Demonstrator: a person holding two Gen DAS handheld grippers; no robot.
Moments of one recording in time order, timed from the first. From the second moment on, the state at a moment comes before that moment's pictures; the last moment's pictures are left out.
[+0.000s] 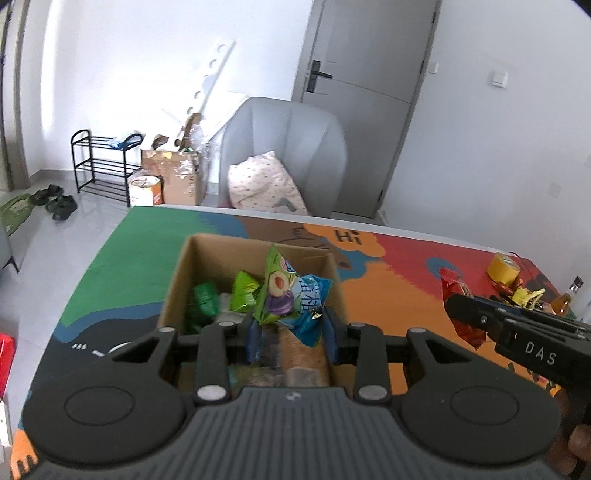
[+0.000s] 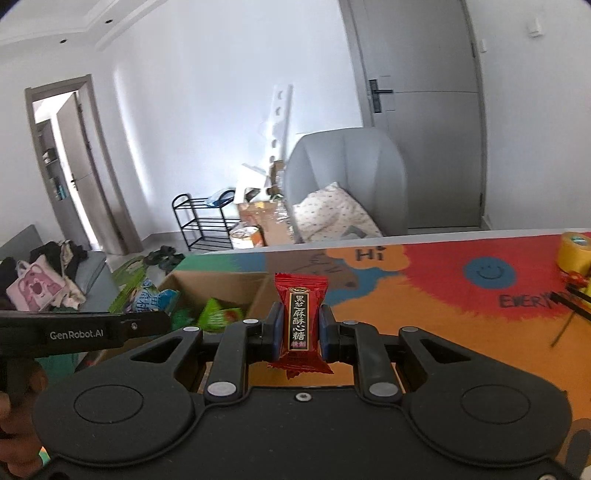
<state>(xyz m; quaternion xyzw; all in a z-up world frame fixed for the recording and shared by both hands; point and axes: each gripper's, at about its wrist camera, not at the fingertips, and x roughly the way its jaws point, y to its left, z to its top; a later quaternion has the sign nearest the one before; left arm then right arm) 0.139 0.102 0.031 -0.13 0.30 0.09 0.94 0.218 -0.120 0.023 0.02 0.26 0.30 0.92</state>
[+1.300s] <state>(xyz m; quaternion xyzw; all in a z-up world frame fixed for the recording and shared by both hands) 0.096 0.152 0.030 -0.14 0.32 0.16 0.92 0.192 -0.053 0.038 0.04 0.26 0.37 0.89</state>
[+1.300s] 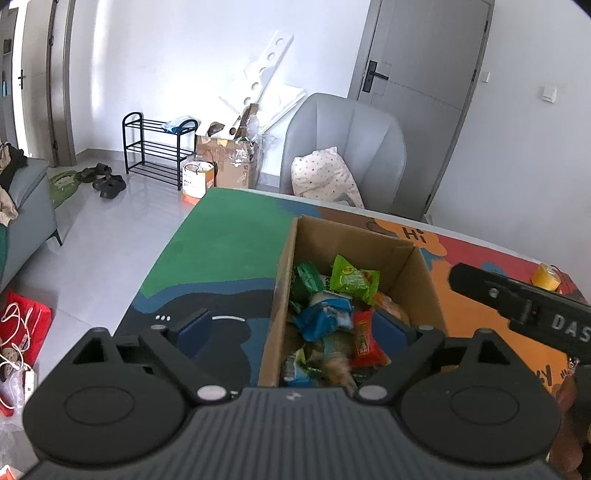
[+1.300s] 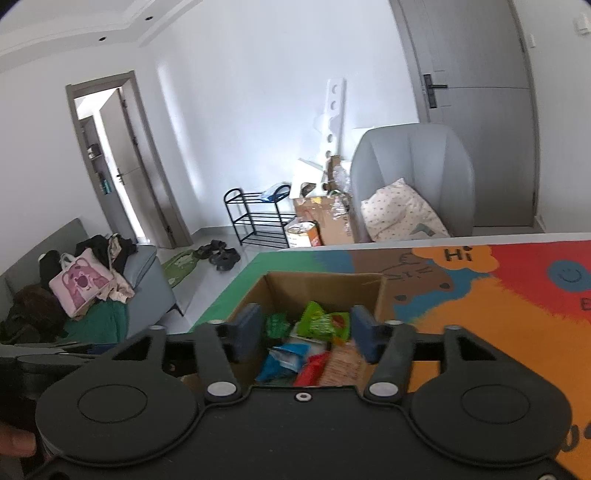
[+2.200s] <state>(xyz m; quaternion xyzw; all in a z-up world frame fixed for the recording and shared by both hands) 0.058 0.088 0.056 -0.12 0.29 0.11 0.94 0.157 -0.150 0.052 0.06 0.26 0.29 0.92</state>
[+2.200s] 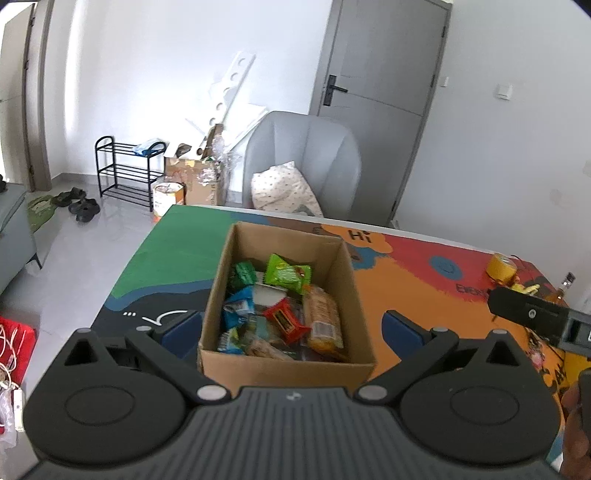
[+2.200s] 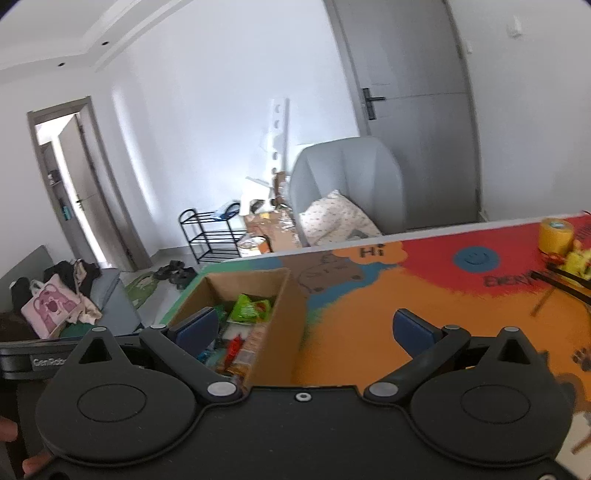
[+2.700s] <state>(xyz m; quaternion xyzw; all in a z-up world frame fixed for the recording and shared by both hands) 0.021 0.065 0.067 -0.10 0.26 0.08 0.96 0.127 -0.190 0.053 0.05 0.26 0.24 0.93</state>
